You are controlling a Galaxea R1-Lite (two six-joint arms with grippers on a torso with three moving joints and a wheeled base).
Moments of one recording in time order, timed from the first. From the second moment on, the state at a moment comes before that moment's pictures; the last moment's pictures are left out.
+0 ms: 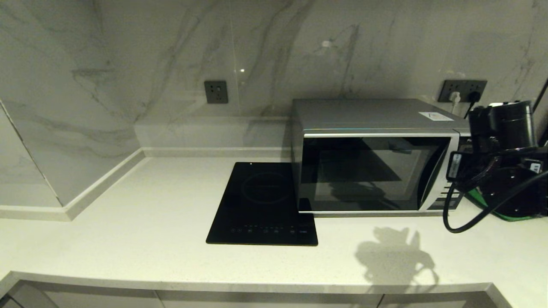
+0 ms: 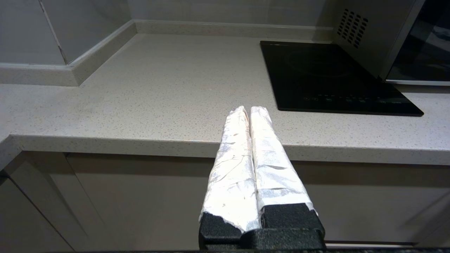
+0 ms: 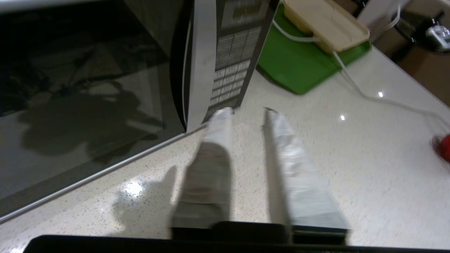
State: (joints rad) left arm 0.00 0.00 0.00 -0.01 0.01 -0.05; right arm 0.34 1.62 -1.00 -0.11 -0.96 0.29
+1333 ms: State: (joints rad) left arm 0.00 0.00 0.00 -0.01 0.01 -0.05; right arm 0.20 2.01 -1.18 -0.15 -1.00 0.46
